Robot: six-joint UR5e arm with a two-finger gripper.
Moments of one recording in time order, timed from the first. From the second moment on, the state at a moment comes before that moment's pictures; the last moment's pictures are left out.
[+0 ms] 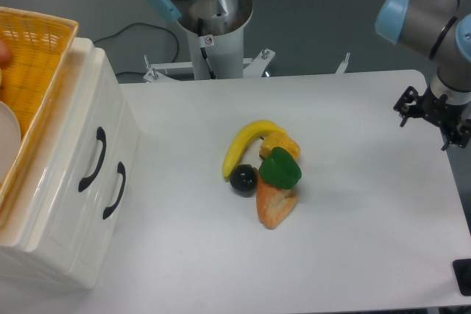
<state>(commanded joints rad) 2.94 -2.07 -1.37 -1.22 1.58 1.58</state>
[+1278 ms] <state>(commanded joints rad) 2.75 -1.92 -1.54 -1.24 1.54 1.21</state>
